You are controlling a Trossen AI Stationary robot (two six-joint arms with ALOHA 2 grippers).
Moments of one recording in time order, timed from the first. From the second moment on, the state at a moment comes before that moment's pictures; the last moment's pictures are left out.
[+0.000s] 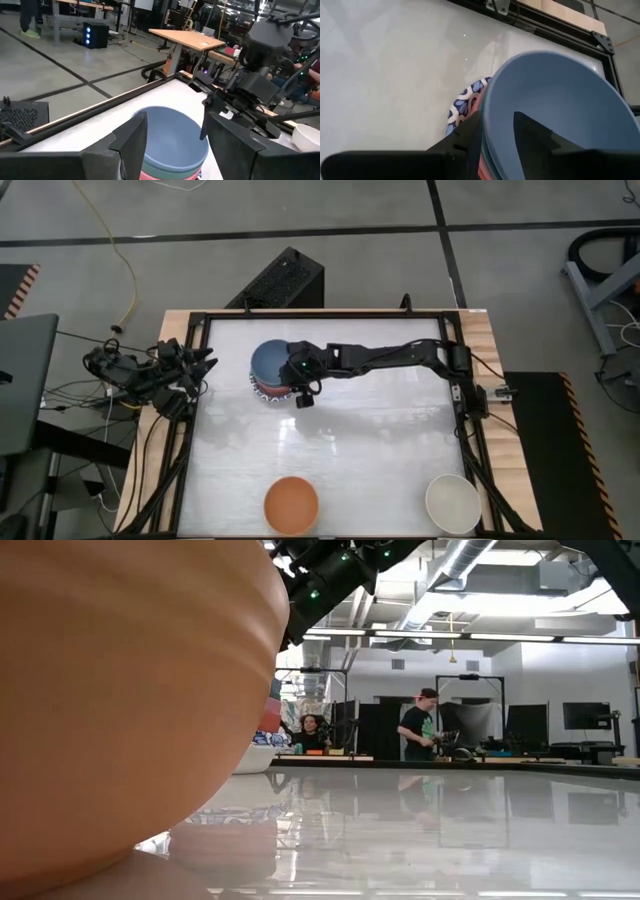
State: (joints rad) left arm -0.51 0.01 0.51 -0.53 -1.03 -0.32; right arm -0.09 2.02 1.69 -0.28 -0.03 -0.39
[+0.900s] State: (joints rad) left arm -0.51 0.01 0.51 -0.64 -0.83 -0.45; right arm 0.09 1.65 1.69 -1.15 0.06 0.38
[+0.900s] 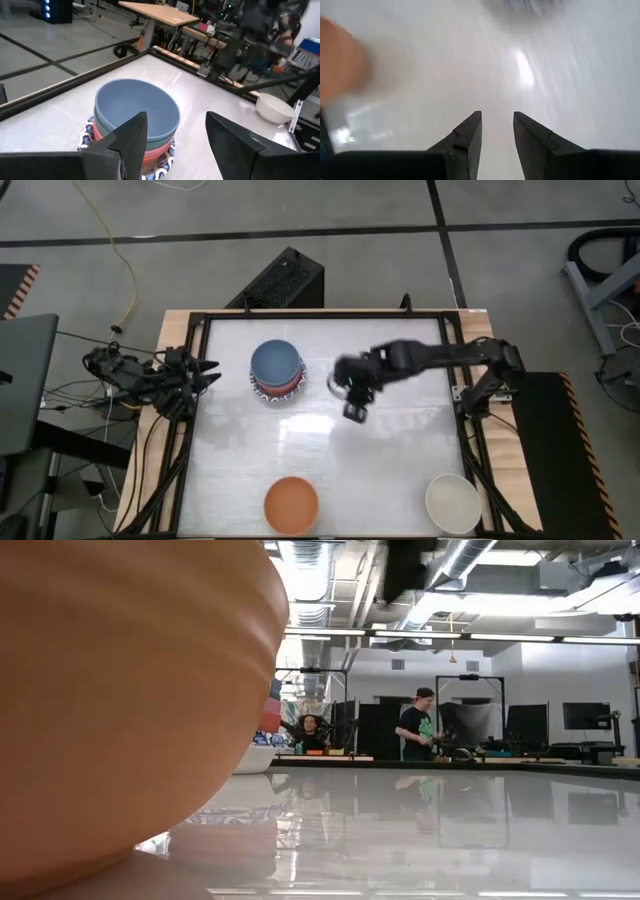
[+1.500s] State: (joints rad) left arm -0.51 0.01 0.51 -0.64 -0.84 -0.43; right arm 0.77 1.64 1.56 -1.57 0.08 1.76
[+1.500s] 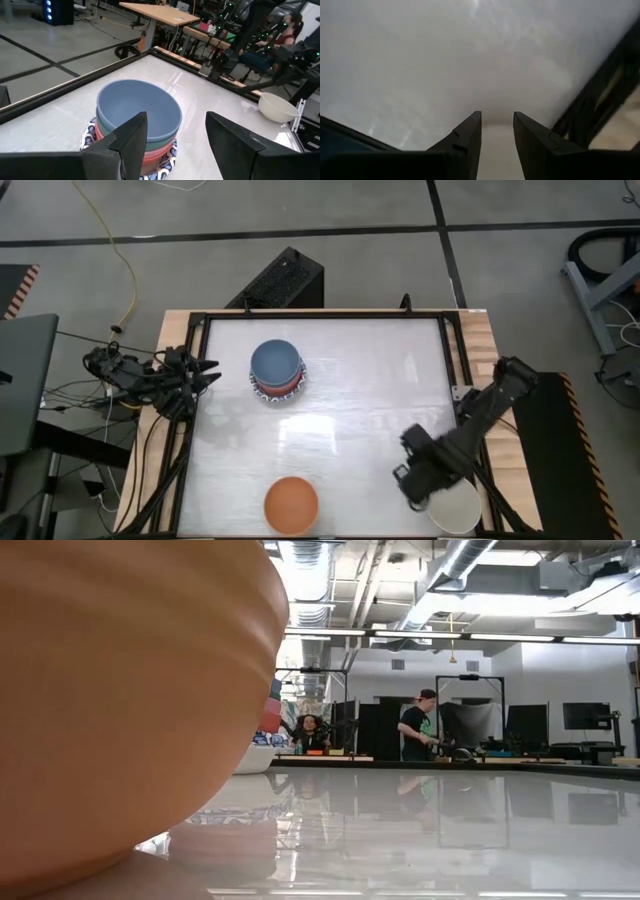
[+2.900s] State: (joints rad) left arm -0.51 0.01 0.51 -0.64 -0.90 -0.46; right arm 1.05 1.52 1.04 -1.19 -0.01 1.61
